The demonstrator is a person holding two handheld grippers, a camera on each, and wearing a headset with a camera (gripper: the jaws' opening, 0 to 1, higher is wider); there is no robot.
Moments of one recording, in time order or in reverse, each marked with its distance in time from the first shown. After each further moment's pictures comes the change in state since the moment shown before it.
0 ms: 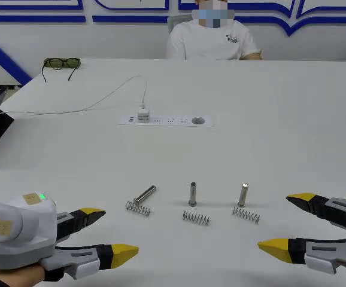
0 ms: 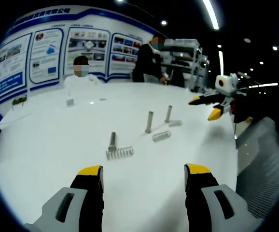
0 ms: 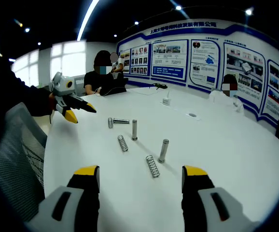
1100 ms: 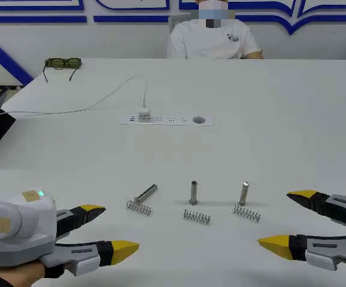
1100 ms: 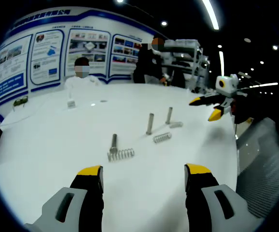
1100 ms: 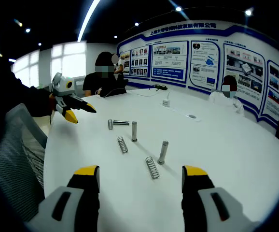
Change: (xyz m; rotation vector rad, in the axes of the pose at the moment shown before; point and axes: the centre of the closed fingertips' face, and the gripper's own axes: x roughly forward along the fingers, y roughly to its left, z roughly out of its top) left arm -0.002 0.001 0.004 0.003 -0.007 0.011; right arm -0.001 0.002 0.005 -0.001 -0.013 0.001
